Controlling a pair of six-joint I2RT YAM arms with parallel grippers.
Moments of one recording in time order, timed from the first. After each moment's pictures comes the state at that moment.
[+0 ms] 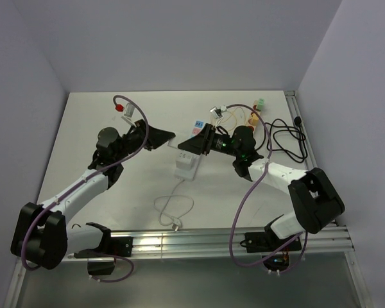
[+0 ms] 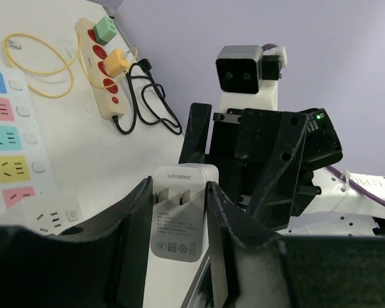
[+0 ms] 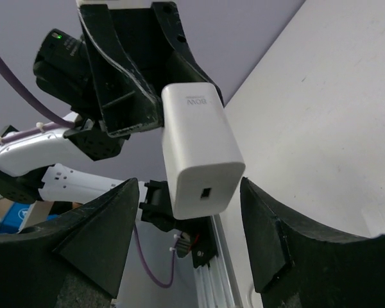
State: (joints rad) left arm -0.38 1.21 0.68 0.61 0.58 -0.92; right arm 0.52 1.45 0.71 0.85 -0.73 1.02
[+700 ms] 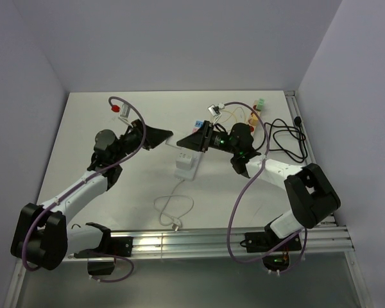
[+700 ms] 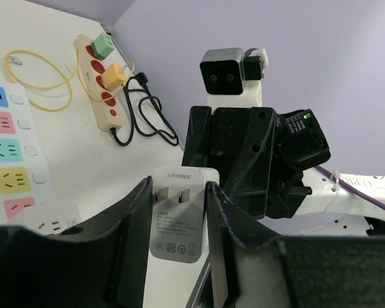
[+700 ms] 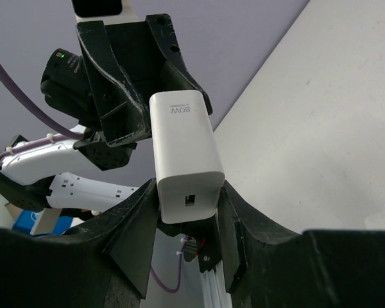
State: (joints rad) left arm -0.37 1.20 0.64 0.69 0.58 -0.95; right arm 0.52 1.49 0.75 0.87 -0.73 1.06
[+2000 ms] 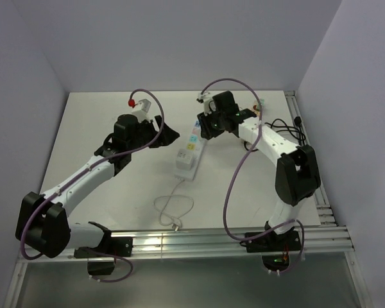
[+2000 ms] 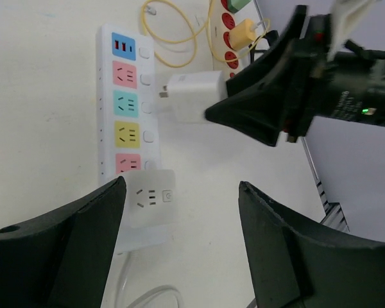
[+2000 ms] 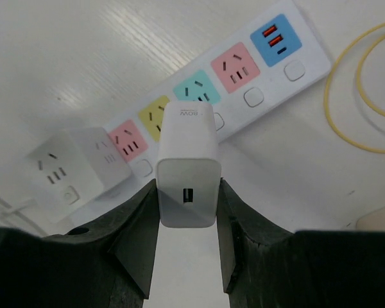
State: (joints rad) left arm -0.46 1.30 0.91 0.06 0.26 -0.63; right arm 0.44 1.71 1.40 -0.46 -0.23 -0.04
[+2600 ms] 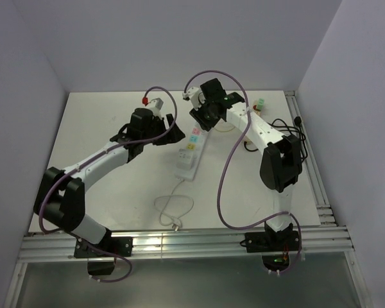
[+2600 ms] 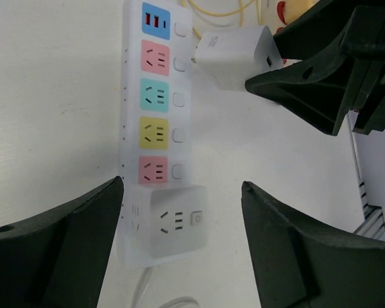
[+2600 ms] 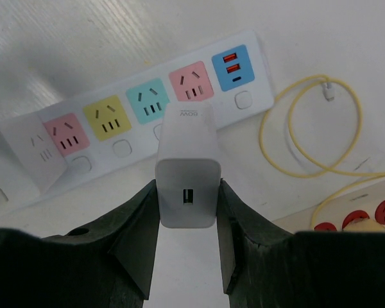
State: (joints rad) left arm -0.49 1.50 1.04 -0.02 0.21 -0.59; right arm 0.48 1.95 1.80 -0.78 -0.10 -0.41
